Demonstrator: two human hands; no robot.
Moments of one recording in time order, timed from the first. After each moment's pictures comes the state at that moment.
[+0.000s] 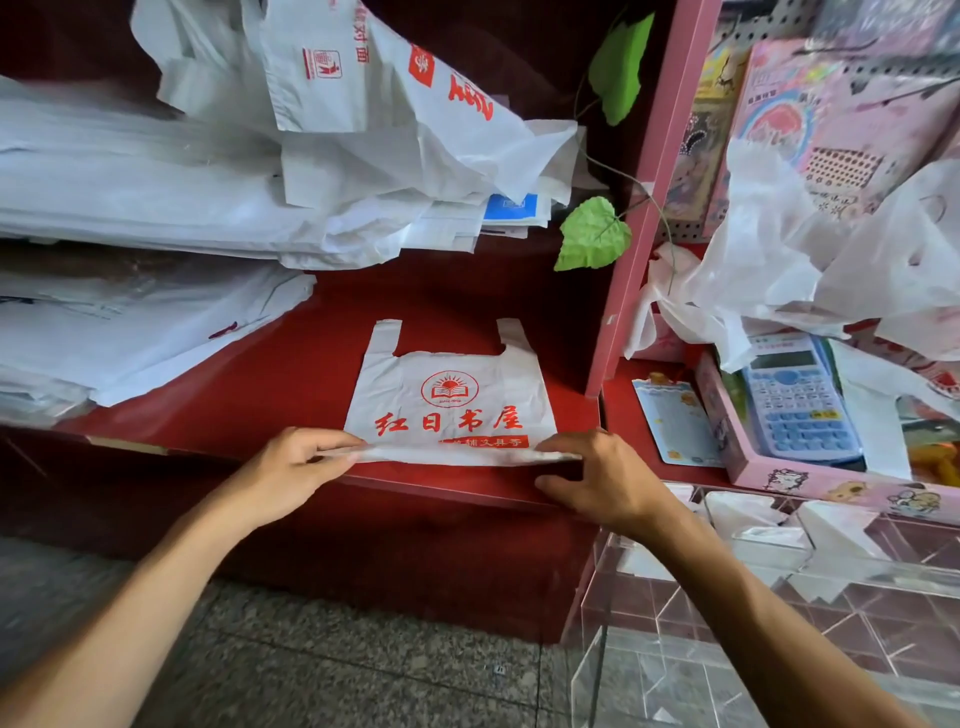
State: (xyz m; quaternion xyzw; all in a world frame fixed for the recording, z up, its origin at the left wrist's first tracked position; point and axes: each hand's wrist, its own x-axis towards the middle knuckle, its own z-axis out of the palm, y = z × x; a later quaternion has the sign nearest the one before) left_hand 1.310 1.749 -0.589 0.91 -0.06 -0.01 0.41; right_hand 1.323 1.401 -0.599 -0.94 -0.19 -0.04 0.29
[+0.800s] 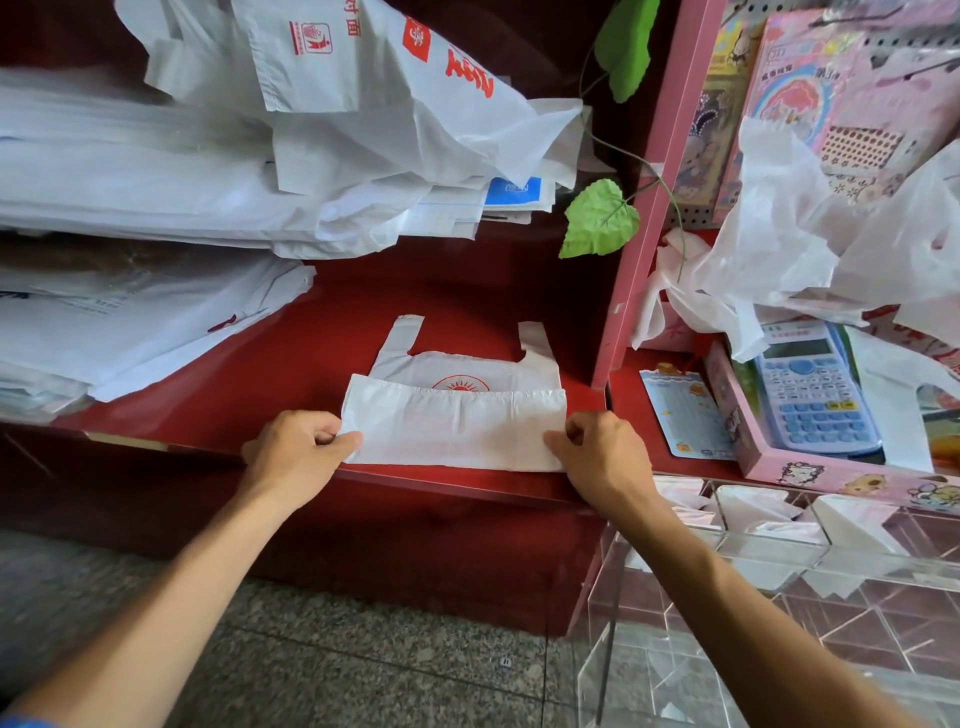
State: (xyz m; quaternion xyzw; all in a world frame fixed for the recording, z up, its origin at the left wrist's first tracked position) left_hand 1.323 1.732 -0.601 0.95 0.10 0.10 0.29; right_hand 1.338 1.422 -0.606 -0.95 0.01 -0.09 0.31
